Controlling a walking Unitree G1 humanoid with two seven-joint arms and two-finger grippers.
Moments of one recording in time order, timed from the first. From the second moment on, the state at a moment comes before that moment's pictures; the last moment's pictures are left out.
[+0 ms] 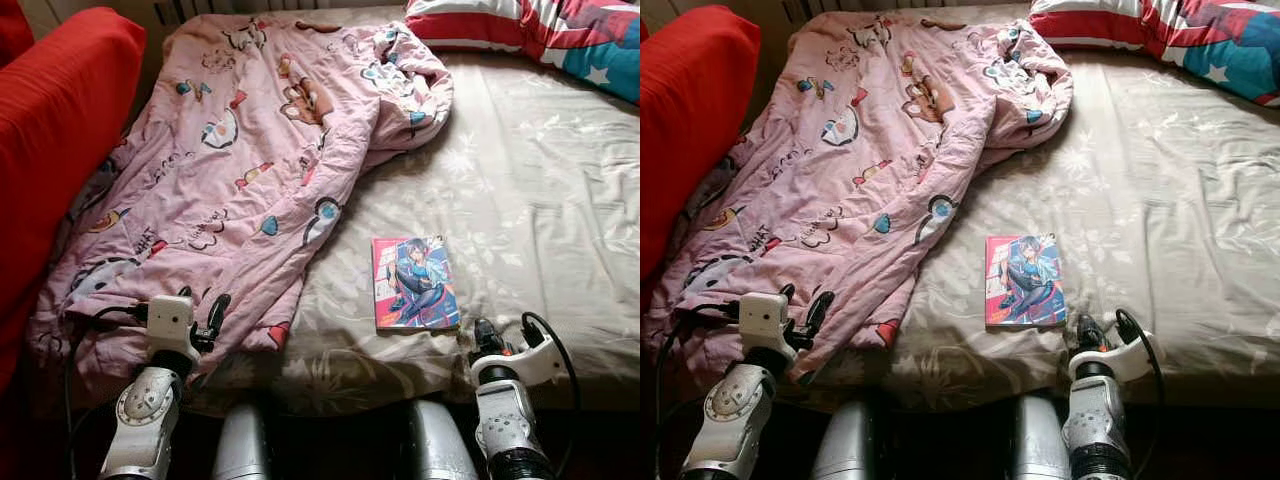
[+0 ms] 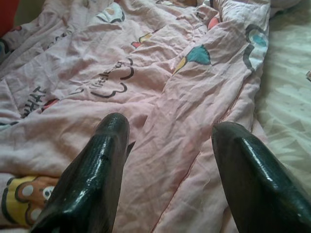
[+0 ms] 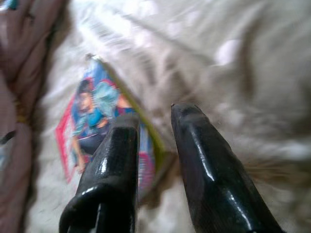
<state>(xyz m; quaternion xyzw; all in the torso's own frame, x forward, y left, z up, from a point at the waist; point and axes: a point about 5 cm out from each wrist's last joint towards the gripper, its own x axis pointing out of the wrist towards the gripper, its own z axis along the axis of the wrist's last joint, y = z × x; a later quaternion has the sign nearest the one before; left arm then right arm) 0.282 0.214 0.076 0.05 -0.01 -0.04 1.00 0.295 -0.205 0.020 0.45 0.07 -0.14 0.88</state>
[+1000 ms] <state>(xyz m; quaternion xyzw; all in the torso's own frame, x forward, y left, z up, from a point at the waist) 0.276 0.213 0.068 0.03 0.01 -0.03 1.00 0.313 -0.177 0.034 0.32 0.08 -0.02 0.94</state>
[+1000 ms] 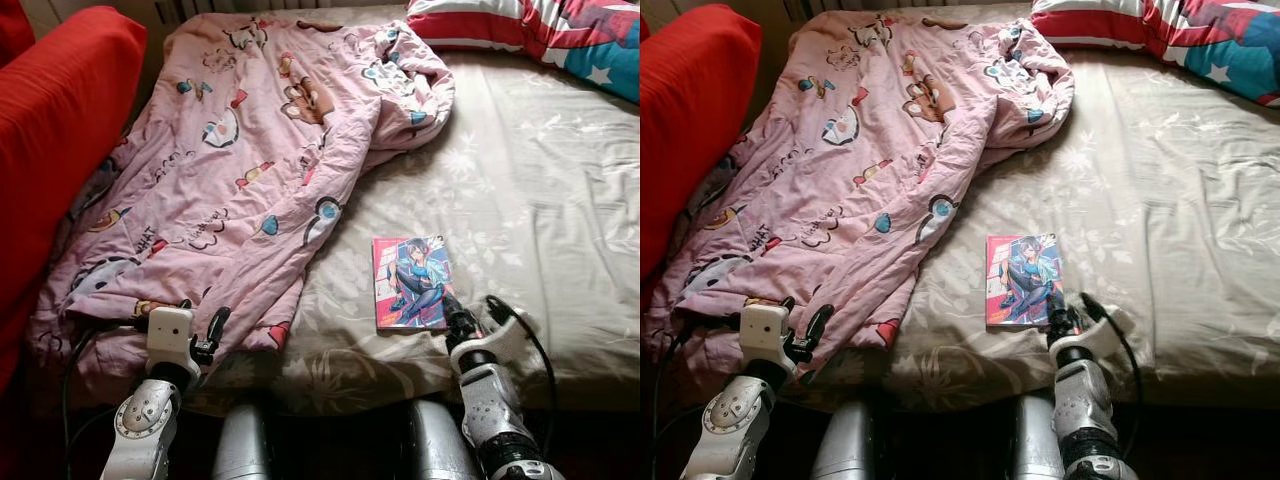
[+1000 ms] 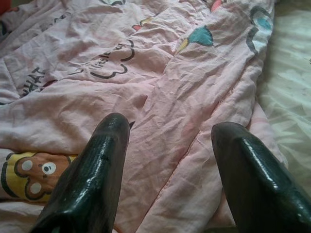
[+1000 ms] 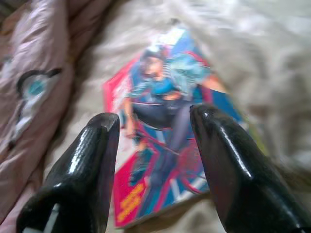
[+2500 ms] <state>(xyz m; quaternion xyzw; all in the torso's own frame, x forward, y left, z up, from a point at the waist) 0.298 0.194 0.070 -0.04 0.00 -0.03 1.00 0.311 -0.199 0.055 0.10 0.04 -0.02 0.99</state>
